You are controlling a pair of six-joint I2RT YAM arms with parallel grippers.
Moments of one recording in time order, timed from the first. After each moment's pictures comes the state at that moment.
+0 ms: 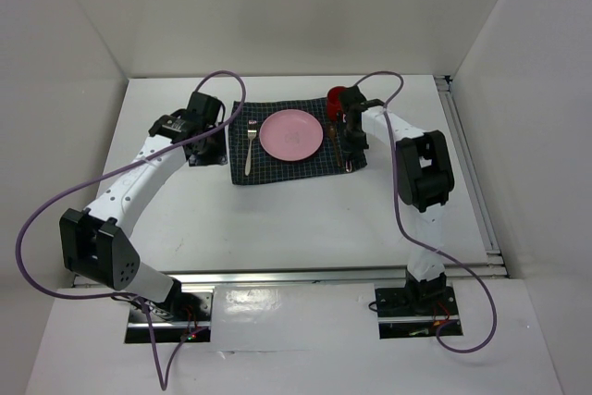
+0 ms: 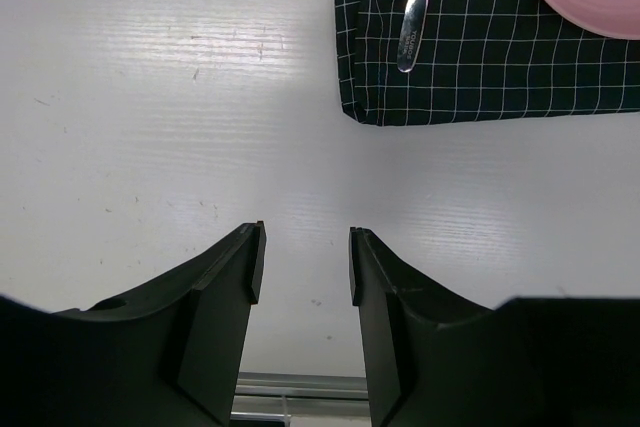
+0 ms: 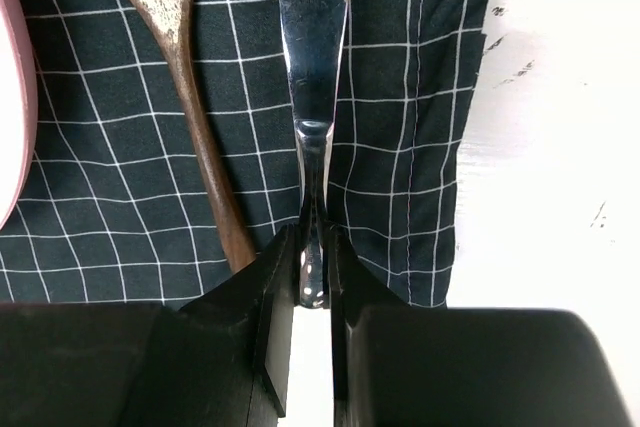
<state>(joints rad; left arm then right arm) -0.32 1.48 1.37 -0.93 -0.21 -0.40 0.30 2.13 1.66 -0.73 0.10 0.26</state>
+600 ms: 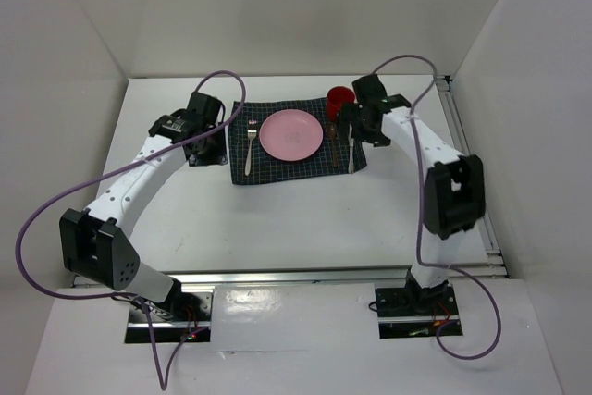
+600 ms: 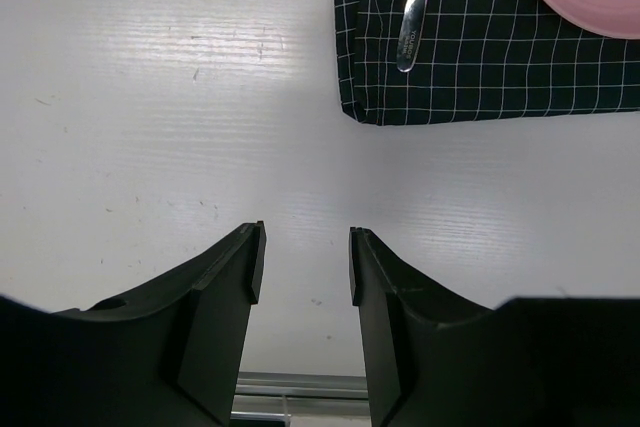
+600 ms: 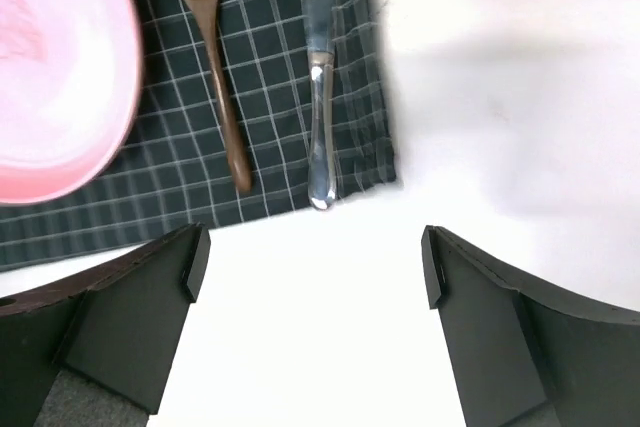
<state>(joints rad) -0.32 1.47 1.37 -0.93 -0.21 -0.40 0.30 1.86 1.56 -0.75 0.17 0.39</state>
